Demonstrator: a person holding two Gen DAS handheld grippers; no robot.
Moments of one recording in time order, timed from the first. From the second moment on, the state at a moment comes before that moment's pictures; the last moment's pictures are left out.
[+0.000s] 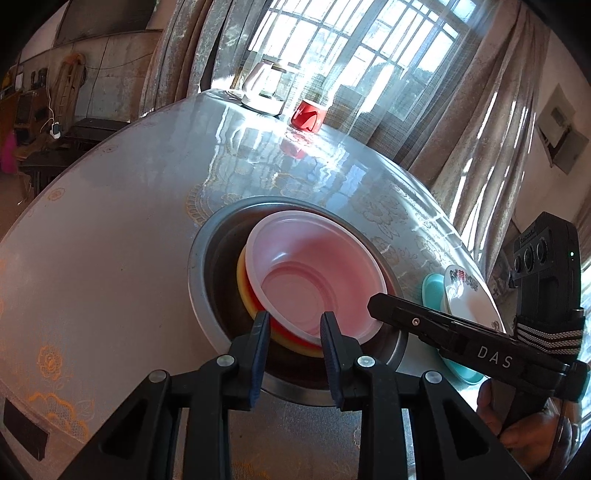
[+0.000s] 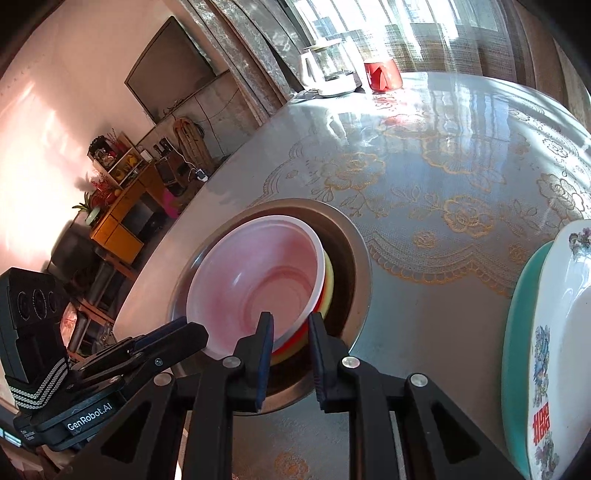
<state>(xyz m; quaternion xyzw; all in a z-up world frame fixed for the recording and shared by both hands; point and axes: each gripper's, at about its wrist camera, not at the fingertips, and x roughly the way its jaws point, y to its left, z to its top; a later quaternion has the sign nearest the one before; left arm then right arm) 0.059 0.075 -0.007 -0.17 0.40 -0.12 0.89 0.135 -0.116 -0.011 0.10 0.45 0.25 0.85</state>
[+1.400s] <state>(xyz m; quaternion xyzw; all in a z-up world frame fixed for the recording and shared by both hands) 0.056 0.072 -0.003 -0.15 0.40 -0.09 0.90 0.125 -0.119 -0.013 0.11 0.43 0.25 0.86</state>
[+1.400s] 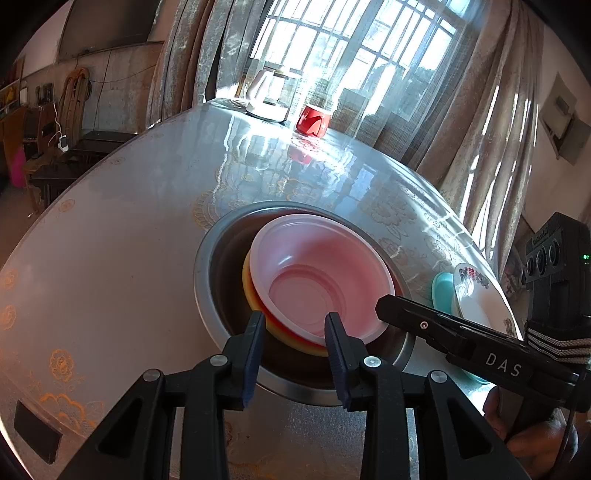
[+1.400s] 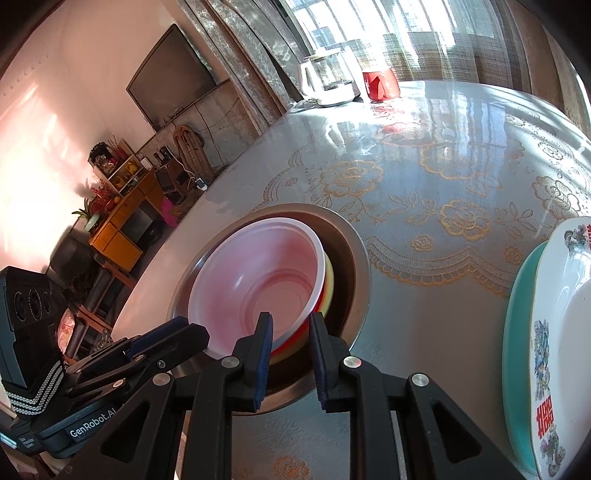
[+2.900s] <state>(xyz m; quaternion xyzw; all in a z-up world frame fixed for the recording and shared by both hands) 0.064 0.098 0.002 -0.14 0.36 -0.03 0.92 0.127 -0.153 -0.008 0.15 0.40 0.20 0.88</state>
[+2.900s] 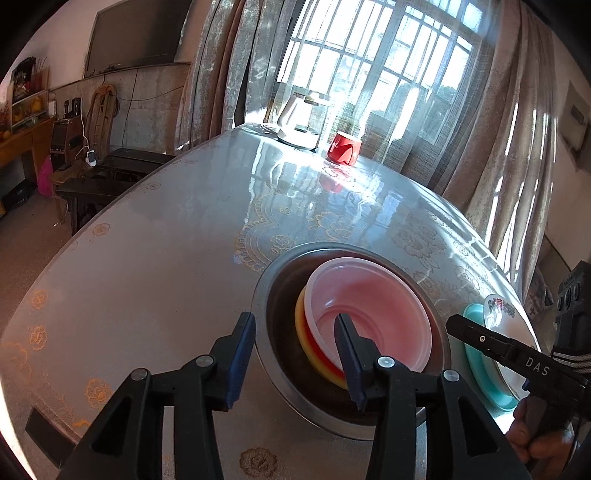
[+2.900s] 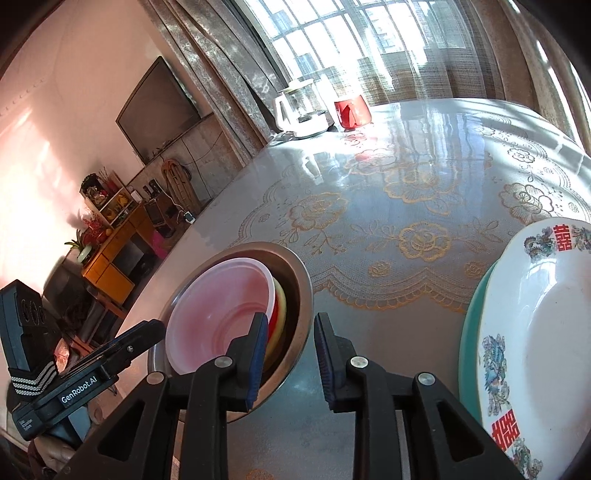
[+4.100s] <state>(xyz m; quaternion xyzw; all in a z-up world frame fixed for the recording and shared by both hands) 0.088 0.116 -0.019 -0.15 0.38 -0.05 0.91 0.144 -0.123 -0.019 0.06 0.44 0.16 0.88</state>
